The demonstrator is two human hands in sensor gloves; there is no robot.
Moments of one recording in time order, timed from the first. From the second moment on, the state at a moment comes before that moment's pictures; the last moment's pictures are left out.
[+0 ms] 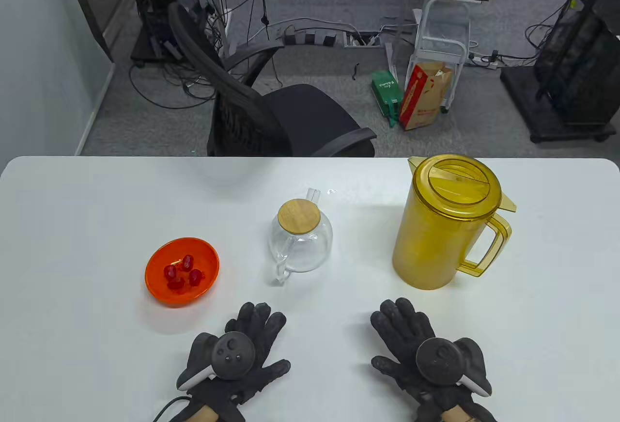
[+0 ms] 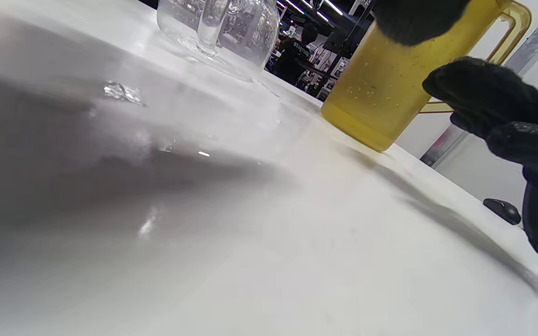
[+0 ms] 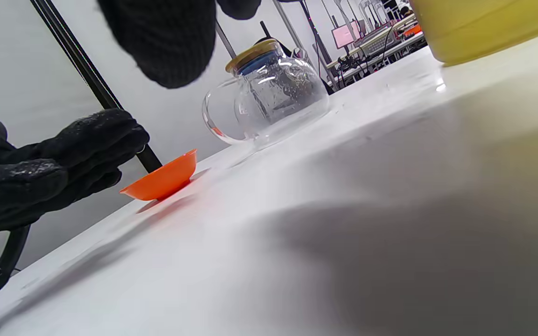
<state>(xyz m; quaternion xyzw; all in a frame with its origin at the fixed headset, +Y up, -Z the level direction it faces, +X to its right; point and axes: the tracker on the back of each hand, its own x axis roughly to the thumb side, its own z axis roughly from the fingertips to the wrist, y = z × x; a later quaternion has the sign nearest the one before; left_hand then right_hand) -0.174 -0.757 -0.237 -0.16 -0.23 0.22 0.93 0.183 -0.757 -0.237 0.21 0.03 0.94 0.27</state>
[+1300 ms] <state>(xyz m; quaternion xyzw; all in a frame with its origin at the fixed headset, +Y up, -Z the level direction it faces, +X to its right) -0.122 -0.737 -0.396 0.00 0.02 0.21 0.98 0.197 -0.748 -0.236 0.19 0.01 0.93 0.31</state>
